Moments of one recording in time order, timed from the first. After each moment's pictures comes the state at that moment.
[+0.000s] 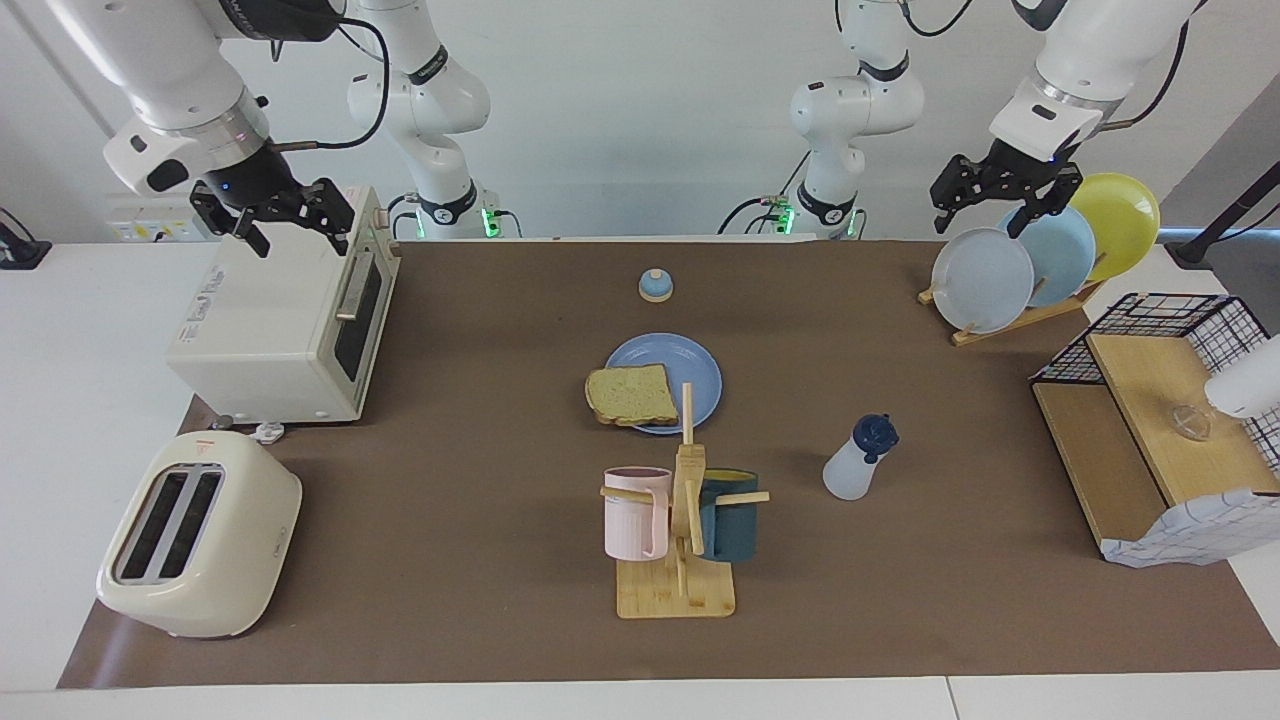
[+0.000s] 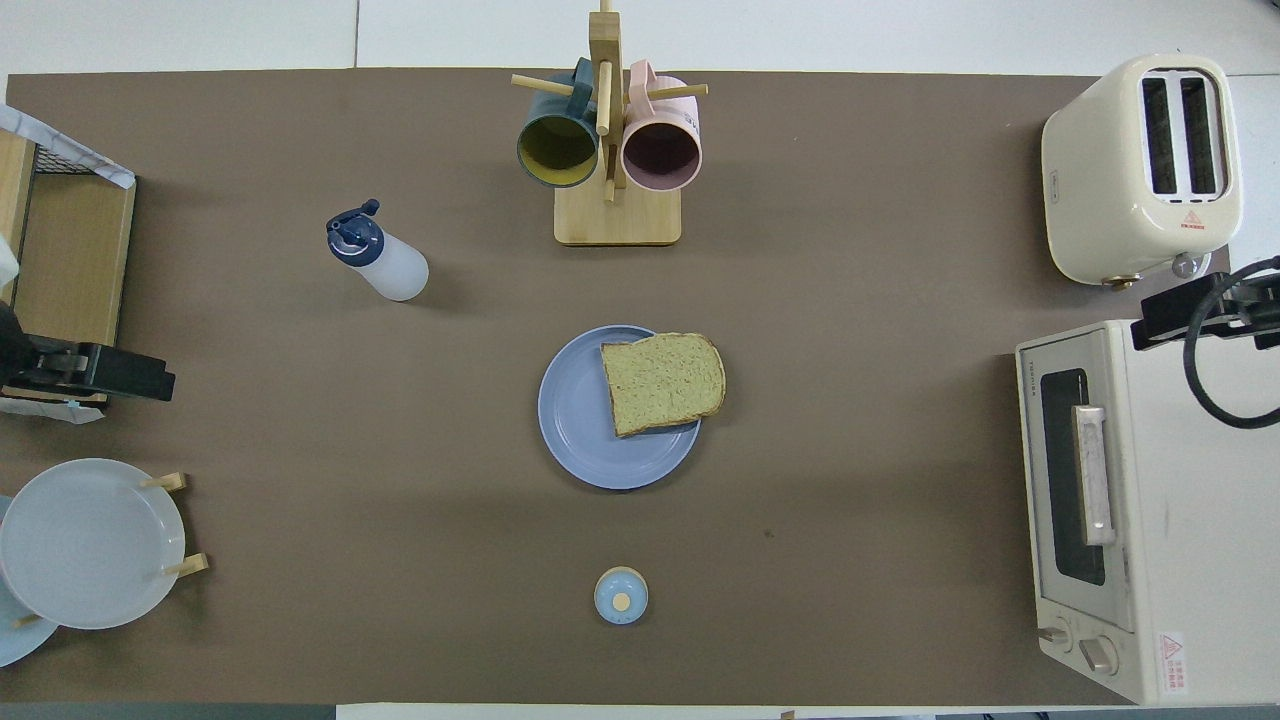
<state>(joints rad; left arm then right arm) 0.03 -0.14 -0.13 -1.71 -0.04 1.52 0.09 -0.01 -0.01 -0.03 -1.53 0.01 1.42 -0.01</state>
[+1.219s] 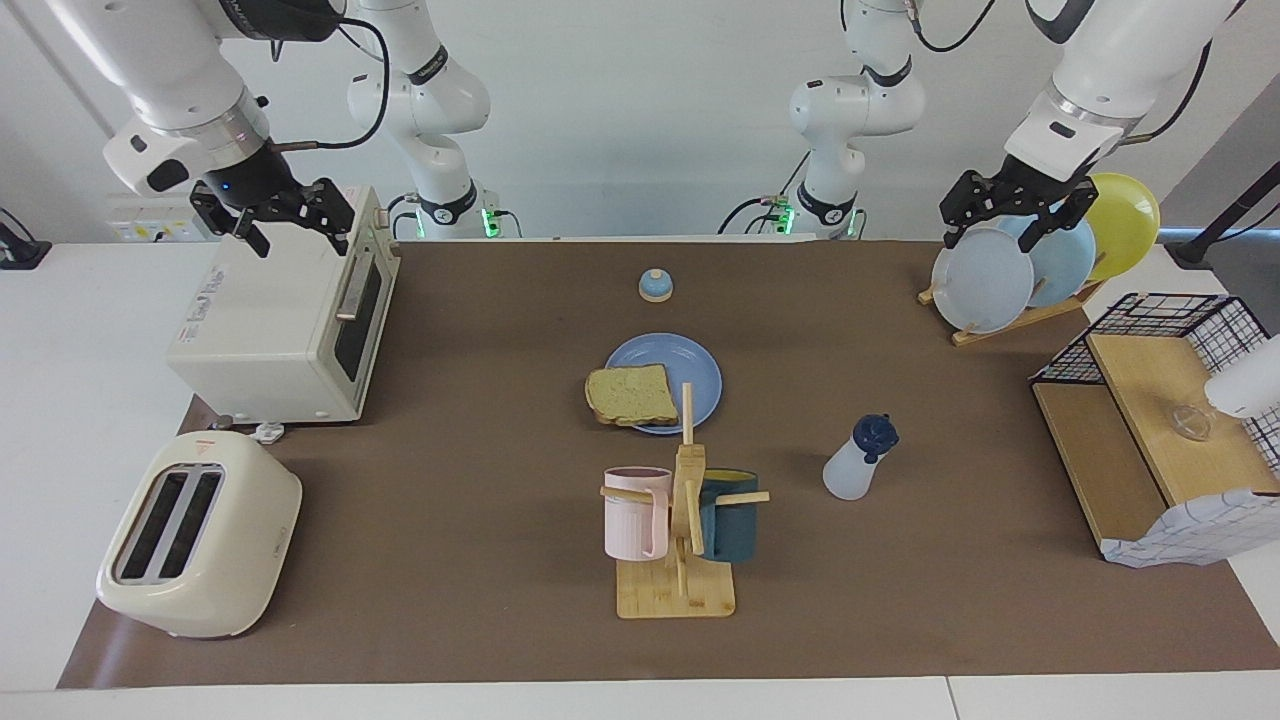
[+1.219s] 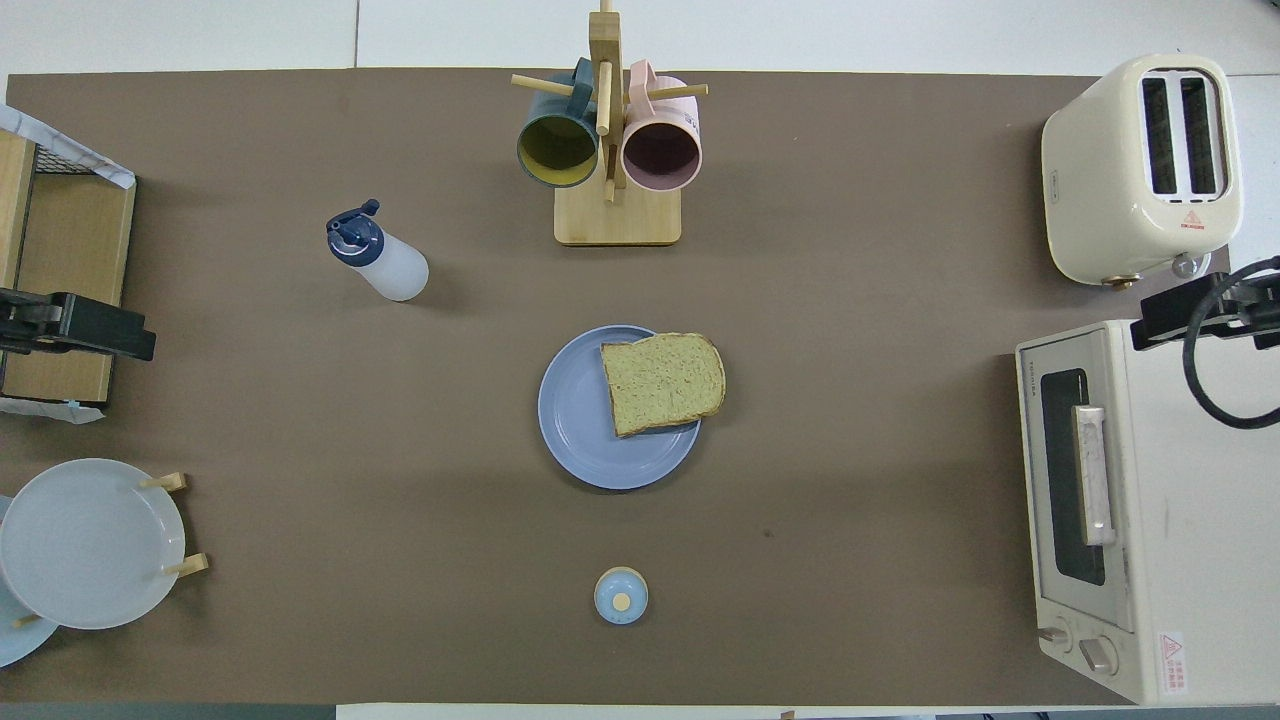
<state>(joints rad) -0.03 -0.06 -0.07 -1.58 -0.02 1.48 0.04 -0.01 -0.01 -0.03 -1.53 0.01 1.42 -0.01</state>
